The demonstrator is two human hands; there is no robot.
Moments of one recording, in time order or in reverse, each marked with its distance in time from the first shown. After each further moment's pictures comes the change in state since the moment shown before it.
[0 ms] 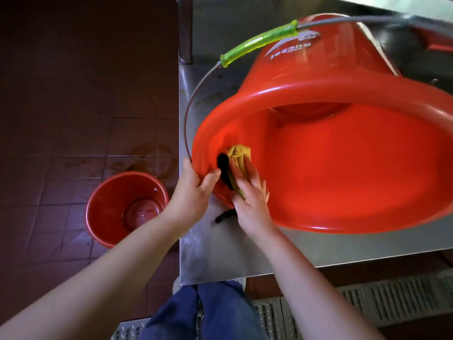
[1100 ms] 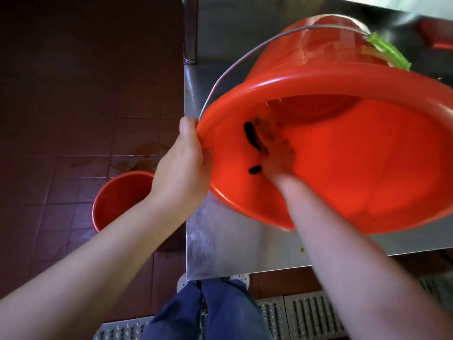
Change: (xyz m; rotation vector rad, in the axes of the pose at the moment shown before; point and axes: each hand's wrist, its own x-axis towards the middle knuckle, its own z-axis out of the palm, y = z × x) left_hand -0.010 0.069 -0.033 0.526 0.143 0.230; right_hand 0.109 0.056 -0.029 -0.425 0.033 -0.030
